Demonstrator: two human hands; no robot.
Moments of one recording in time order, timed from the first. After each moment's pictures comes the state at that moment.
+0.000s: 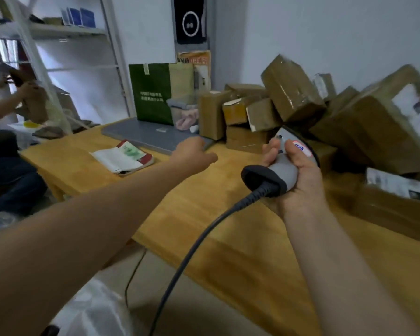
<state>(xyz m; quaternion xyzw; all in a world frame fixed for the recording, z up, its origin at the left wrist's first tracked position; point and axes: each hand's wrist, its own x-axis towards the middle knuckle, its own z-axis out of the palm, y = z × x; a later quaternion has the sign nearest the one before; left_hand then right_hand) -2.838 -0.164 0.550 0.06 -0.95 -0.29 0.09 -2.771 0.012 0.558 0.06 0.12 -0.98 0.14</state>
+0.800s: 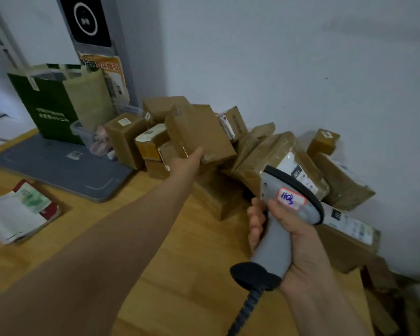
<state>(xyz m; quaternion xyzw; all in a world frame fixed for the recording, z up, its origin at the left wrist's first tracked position) -2.990 0.025 0.637 0.27 -0.62 -0.74 -0.02 -2.807 0.176 0.688 0.20 0.29 -0.93 0.12</state>
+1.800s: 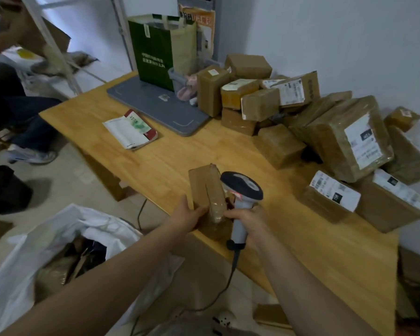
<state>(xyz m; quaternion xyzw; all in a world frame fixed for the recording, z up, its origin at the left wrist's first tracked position) -2.688 -0.105 0.581 0.32 -0.74 -0.56 -0.15 -2.724 0.040 0.573 0.21 0.71 -0.64 0.23</state>
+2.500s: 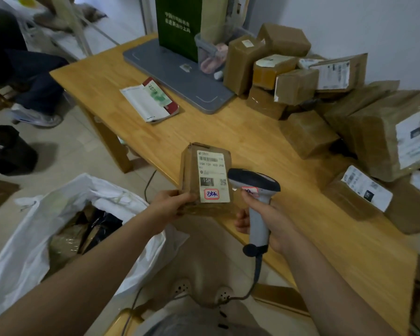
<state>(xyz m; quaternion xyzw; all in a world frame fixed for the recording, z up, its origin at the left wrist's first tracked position) -2.655 -0.209 0.533 0.33 -0.64 -0.67 -0.16 -2.694 0.009 0.596 0.15 0.66 -0.66 0.33</state>
